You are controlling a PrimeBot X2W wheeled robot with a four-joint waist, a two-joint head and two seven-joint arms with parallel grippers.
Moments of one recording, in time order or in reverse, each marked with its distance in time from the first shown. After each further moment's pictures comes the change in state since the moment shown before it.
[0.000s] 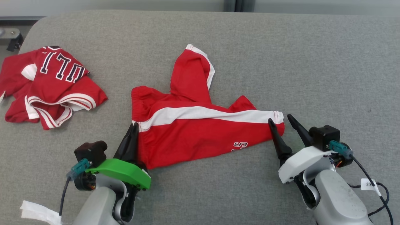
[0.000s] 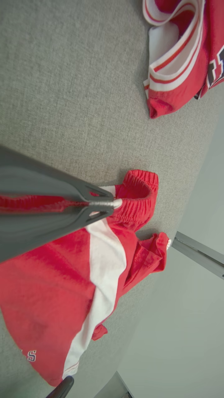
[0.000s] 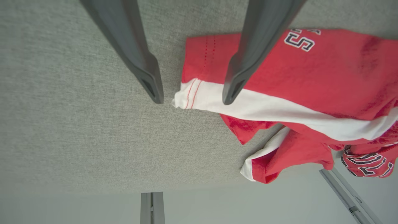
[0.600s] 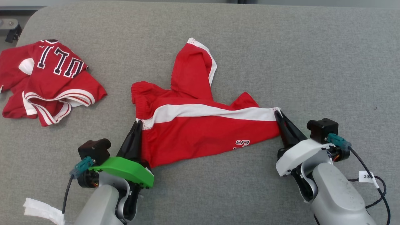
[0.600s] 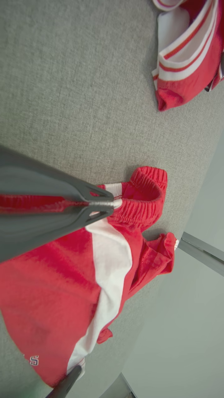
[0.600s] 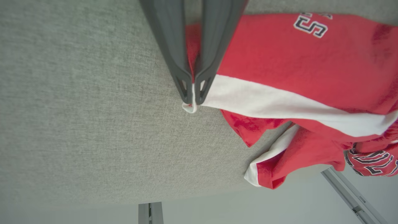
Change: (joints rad) left arm -0.009 -0.011 -0.012 -0.007 0.008 0.000 0.000; right arm -0.059 0.000 0.026 0.060 0.046 0.000 0.000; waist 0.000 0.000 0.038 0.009
